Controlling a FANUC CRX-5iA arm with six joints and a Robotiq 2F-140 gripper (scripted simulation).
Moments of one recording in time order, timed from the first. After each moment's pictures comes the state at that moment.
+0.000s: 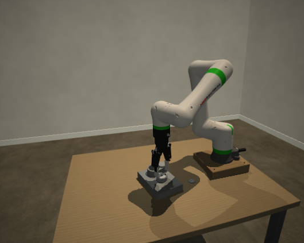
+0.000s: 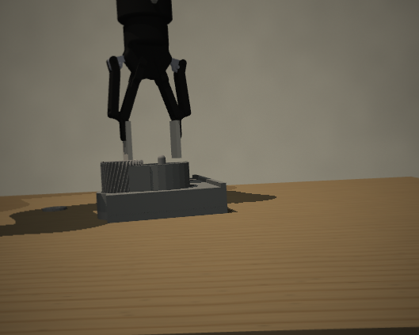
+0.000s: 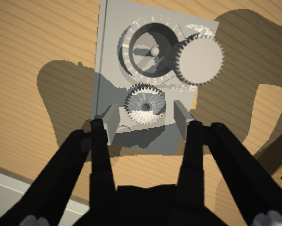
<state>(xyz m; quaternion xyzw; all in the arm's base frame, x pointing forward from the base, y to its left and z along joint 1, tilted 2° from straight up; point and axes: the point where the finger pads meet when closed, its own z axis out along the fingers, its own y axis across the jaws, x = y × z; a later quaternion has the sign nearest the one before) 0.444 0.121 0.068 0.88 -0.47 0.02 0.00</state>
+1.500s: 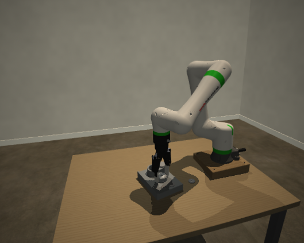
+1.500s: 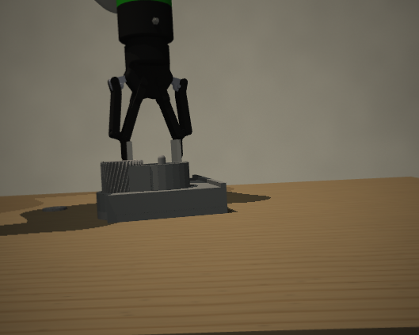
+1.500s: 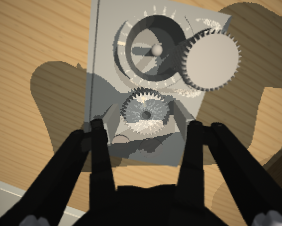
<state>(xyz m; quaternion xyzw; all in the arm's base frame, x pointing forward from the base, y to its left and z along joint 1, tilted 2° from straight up) 0.446 0.120 0.035 0.88 -0.47 0.02 0.00</state>
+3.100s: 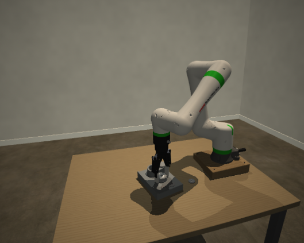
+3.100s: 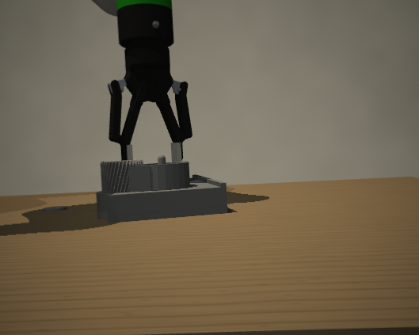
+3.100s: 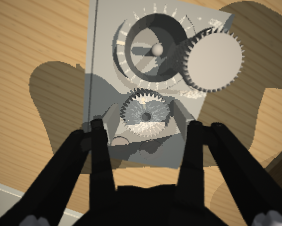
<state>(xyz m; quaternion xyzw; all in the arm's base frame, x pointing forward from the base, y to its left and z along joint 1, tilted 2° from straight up) 0.446 0.120 0.030 0.88 -0.47 0.02 0.00</state>
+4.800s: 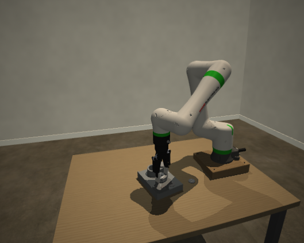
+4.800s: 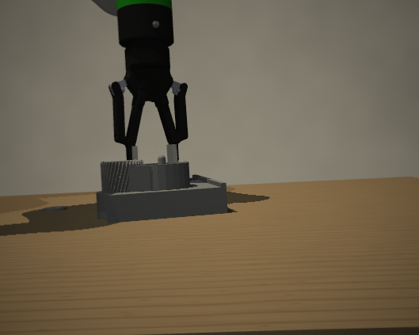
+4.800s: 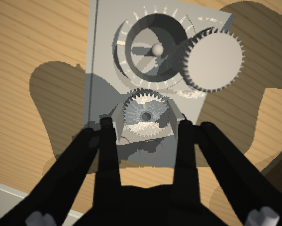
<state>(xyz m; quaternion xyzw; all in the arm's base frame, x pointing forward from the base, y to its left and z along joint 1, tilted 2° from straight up) 0.446 0.120 0.030 0.88 -0.47 0.02 0.00</state>
